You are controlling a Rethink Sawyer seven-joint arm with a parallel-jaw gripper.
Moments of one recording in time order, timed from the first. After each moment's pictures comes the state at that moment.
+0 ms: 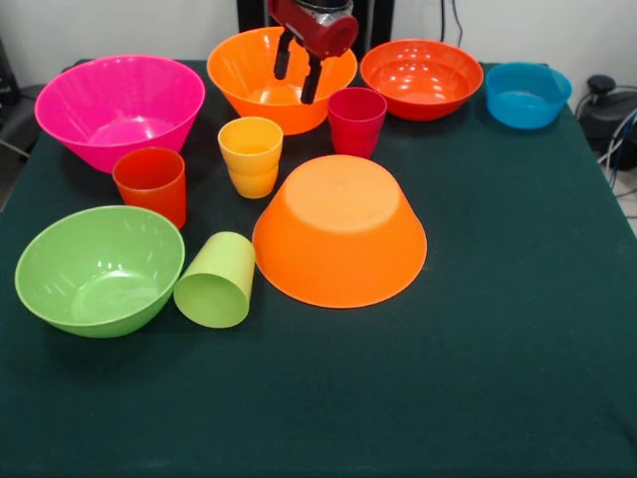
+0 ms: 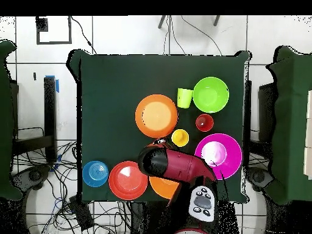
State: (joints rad) arm -0.12 -0.63 -0.25 1.90 -0.02 0.28 2.43
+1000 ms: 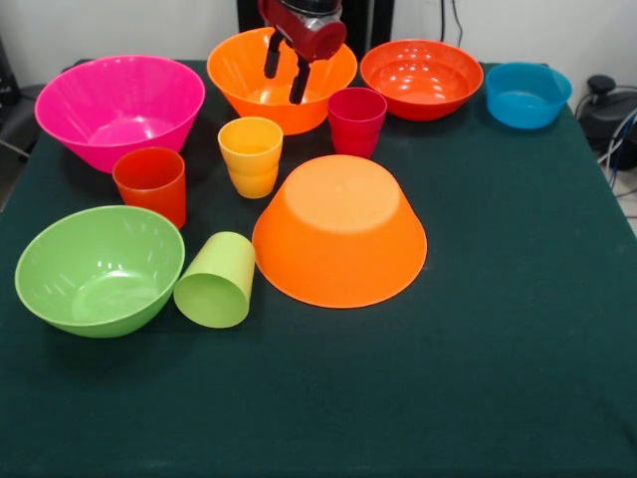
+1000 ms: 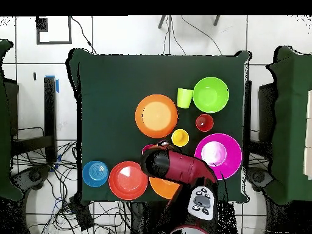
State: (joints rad) arm -0.10 -0.59 -0.29 1.89 0.00 0.27 2.43
